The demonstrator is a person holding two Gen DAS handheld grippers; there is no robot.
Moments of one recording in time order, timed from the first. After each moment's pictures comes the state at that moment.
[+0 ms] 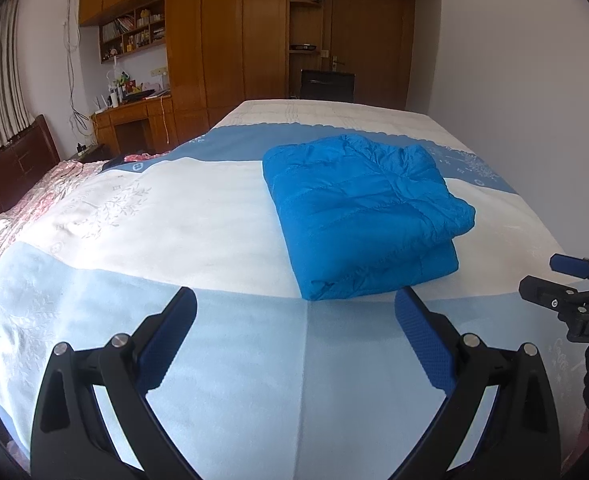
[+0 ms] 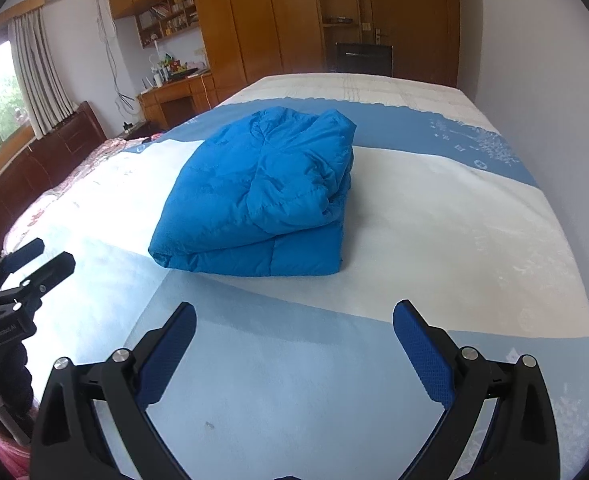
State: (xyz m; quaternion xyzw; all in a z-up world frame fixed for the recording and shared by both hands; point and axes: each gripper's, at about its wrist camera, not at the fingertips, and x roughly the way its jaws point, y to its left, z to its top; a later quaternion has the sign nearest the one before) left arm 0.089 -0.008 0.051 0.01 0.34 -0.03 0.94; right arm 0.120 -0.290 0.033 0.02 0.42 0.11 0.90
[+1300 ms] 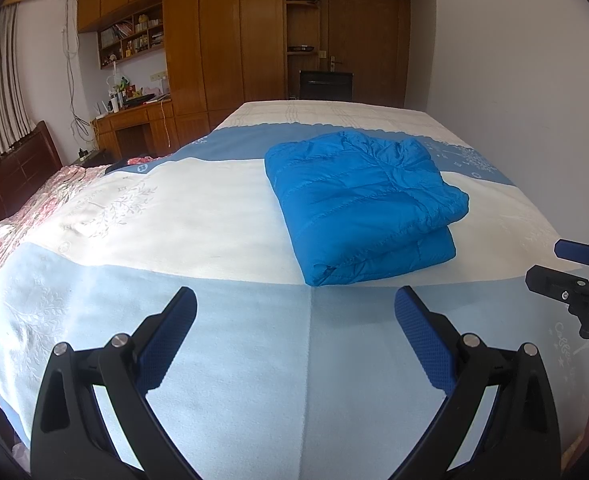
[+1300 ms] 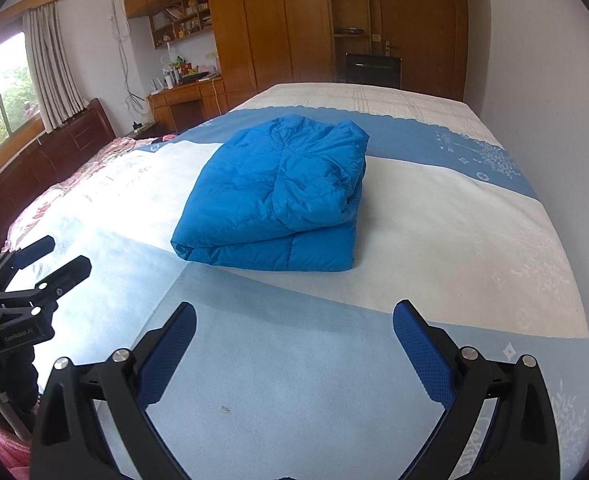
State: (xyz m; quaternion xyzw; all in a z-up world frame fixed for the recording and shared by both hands) left arm 0.068 -0.004 0.054 0.02 0.34 -0.03 0.94; right arm 0.102 -0.281 0.041 0.01 0.40 0.13 0.91
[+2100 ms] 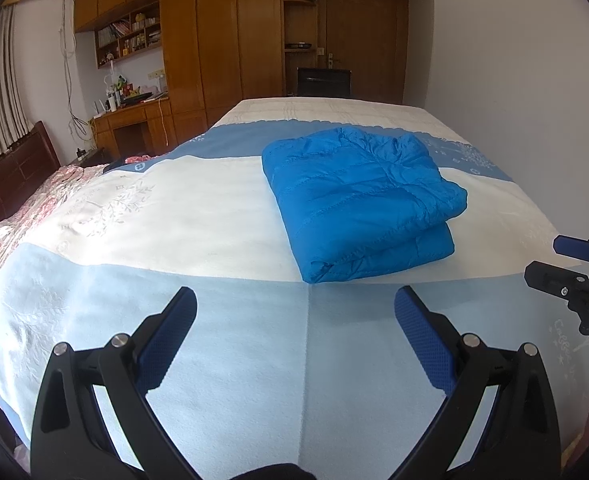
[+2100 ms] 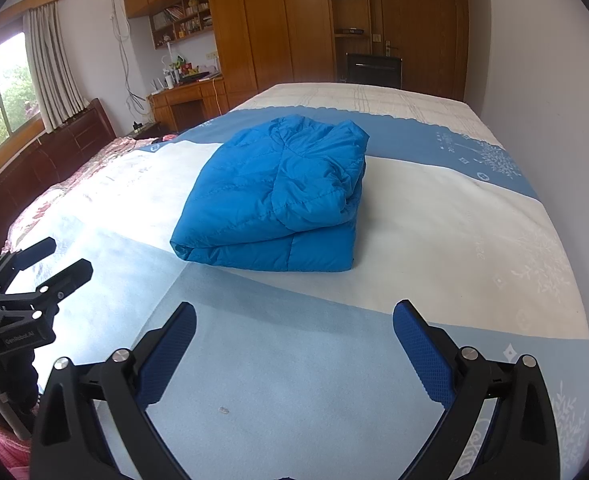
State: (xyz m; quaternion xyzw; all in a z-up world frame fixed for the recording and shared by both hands) left arm 0.070 -0.005 0.053 0.02 0.35 -0.04 0.94; right arm 0.103 -0.280 0.042 0.01 0.40 0.13 0.91
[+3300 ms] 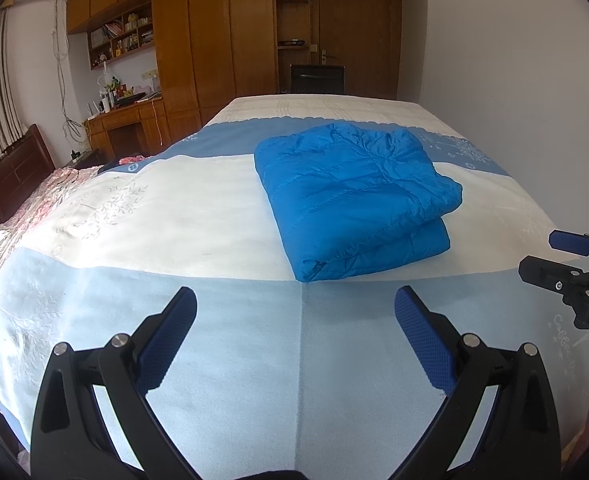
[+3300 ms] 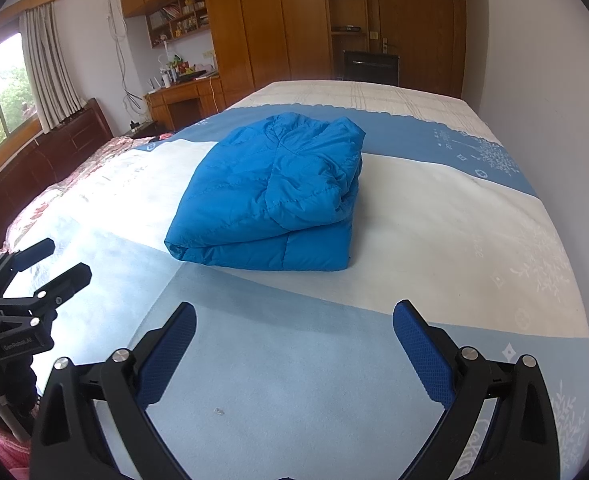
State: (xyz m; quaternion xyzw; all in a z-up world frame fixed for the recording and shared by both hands) left arm 0.073 -0.008 0.051 0.03 0.35 -0.05 0.93; right arm 0.109 -0.286 0.038 0.01 0.41 0.13 0.90
